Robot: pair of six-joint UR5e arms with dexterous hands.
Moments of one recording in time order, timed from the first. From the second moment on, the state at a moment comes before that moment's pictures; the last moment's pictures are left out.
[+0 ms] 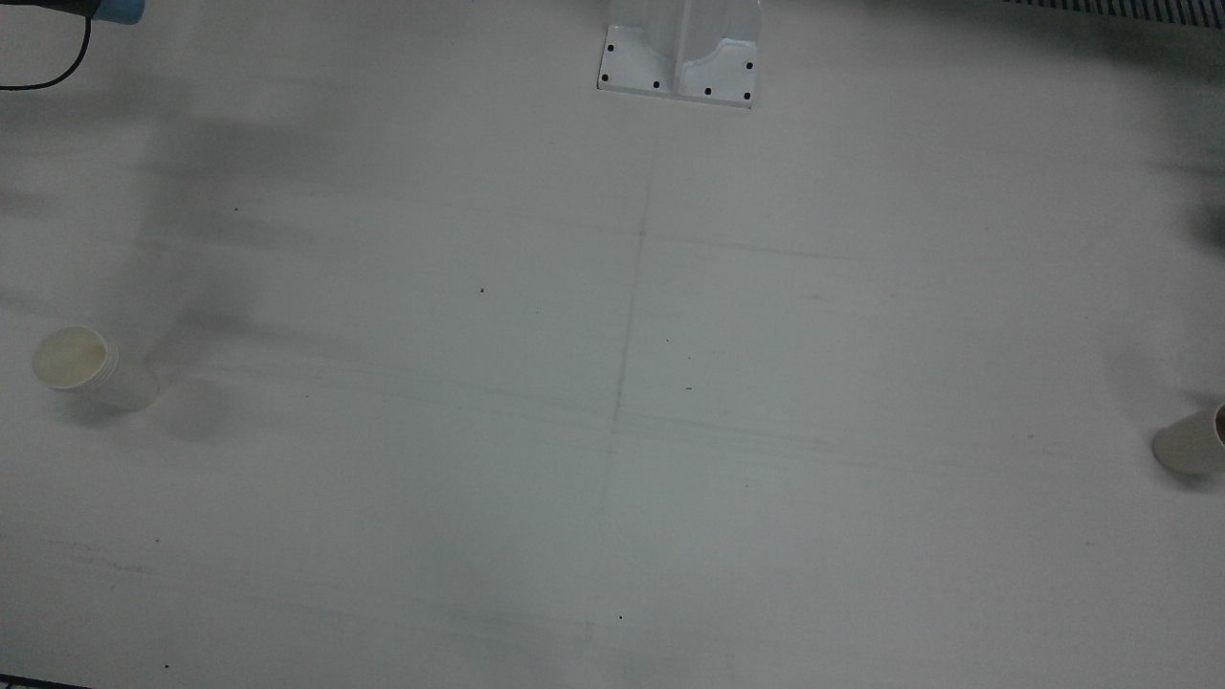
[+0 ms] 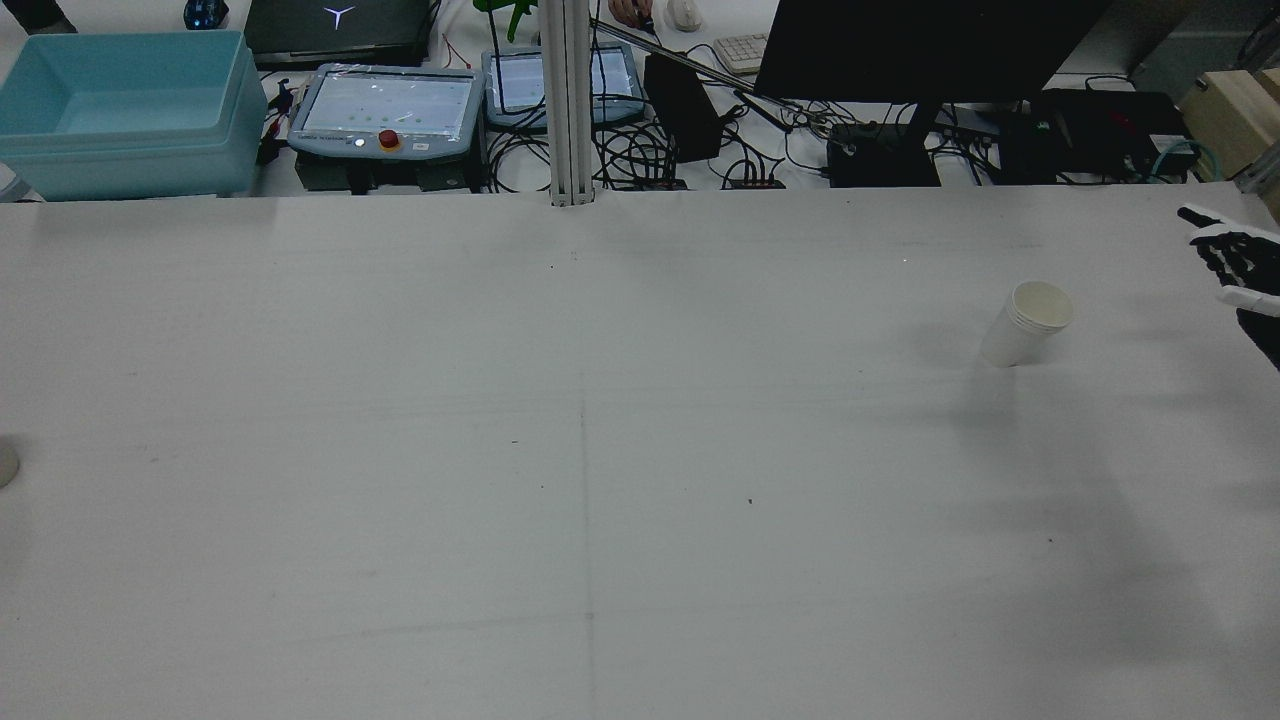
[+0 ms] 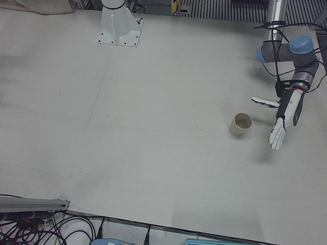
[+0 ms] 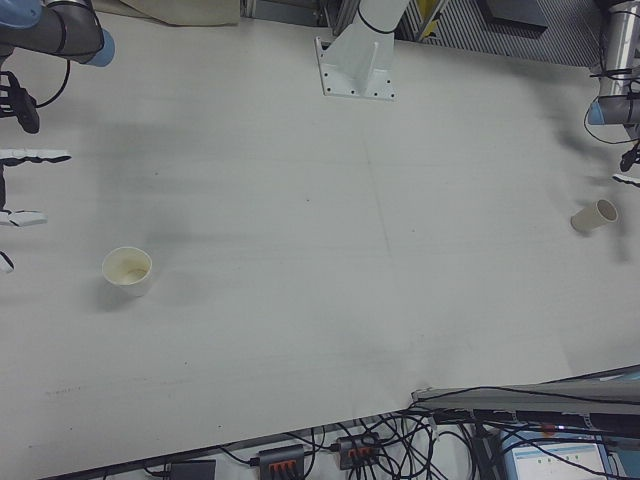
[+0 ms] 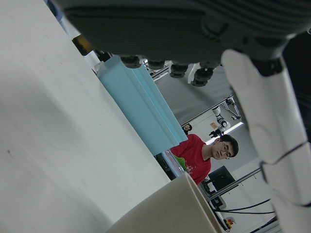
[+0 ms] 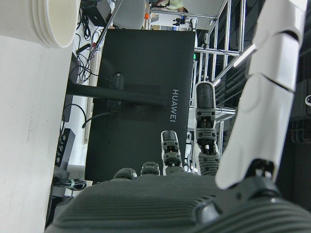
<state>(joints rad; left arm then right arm) -1.14 -1.35 -1.28 -0.73 1.46 0.68 1.13 -1.76 1.57 -2.83 -1.22 -0.12</state>
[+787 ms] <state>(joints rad) -1.06 -1.35 -1.30 -0.69 1.38 0.63 1.13 -1.76 1.57 -2.83 -1.23 -0.12</state>
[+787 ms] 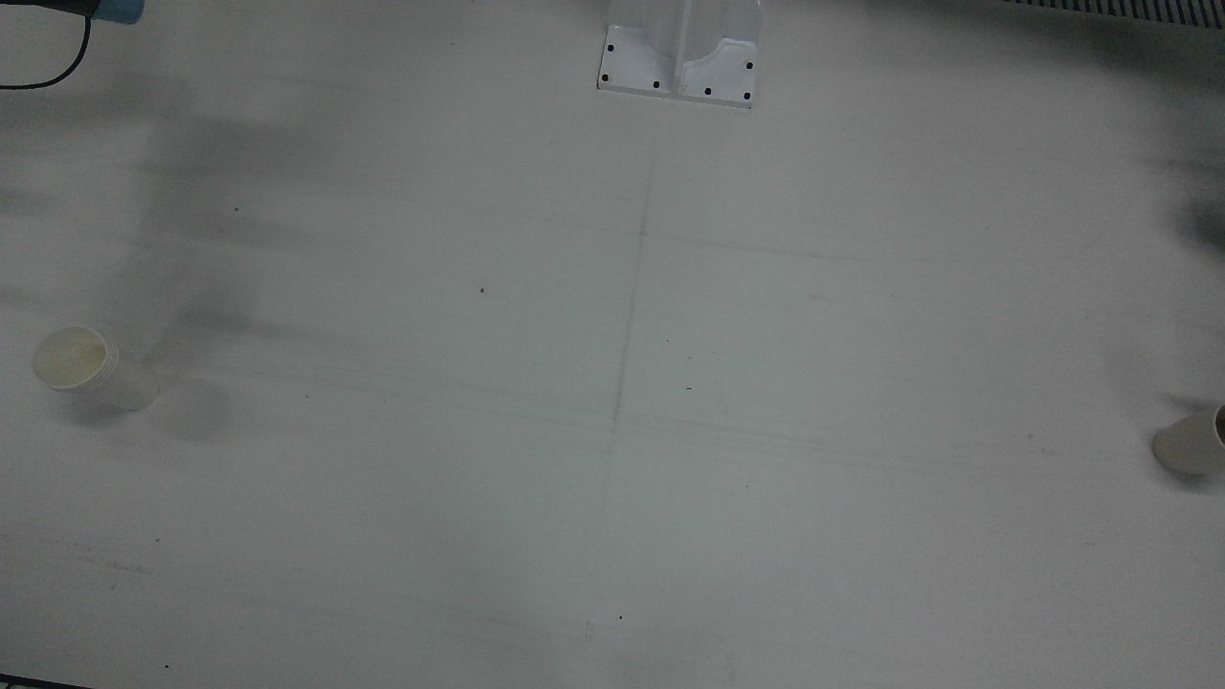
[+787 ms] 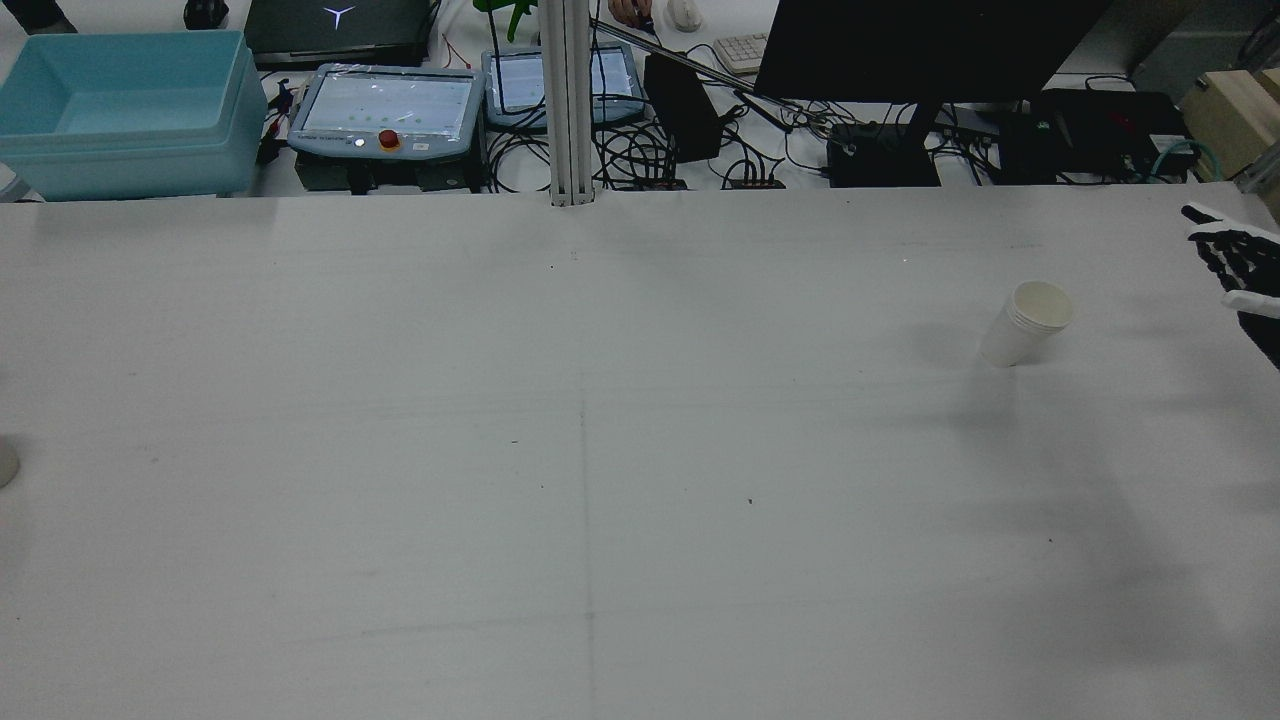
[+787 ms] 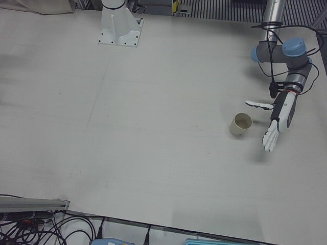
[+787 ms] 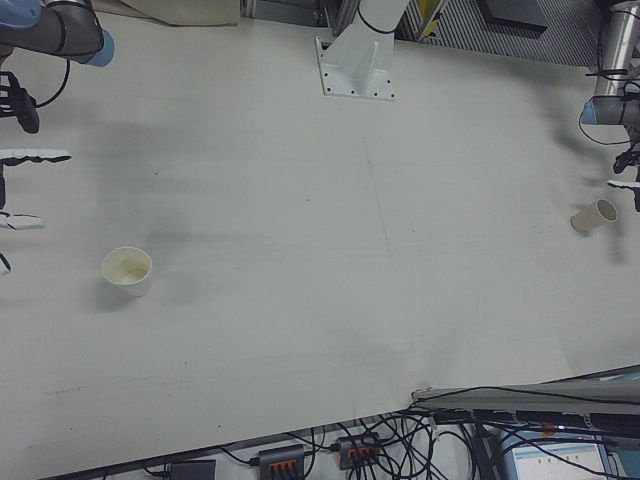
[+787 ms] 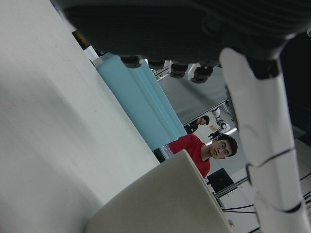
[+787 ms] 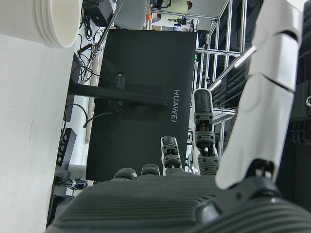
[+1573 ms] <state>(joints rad) -0.96 -1.39 -1.30 -0.66 1.38 0.71 1.13 -1.78 1.57 -2.83 -1.23 -0.13</state>
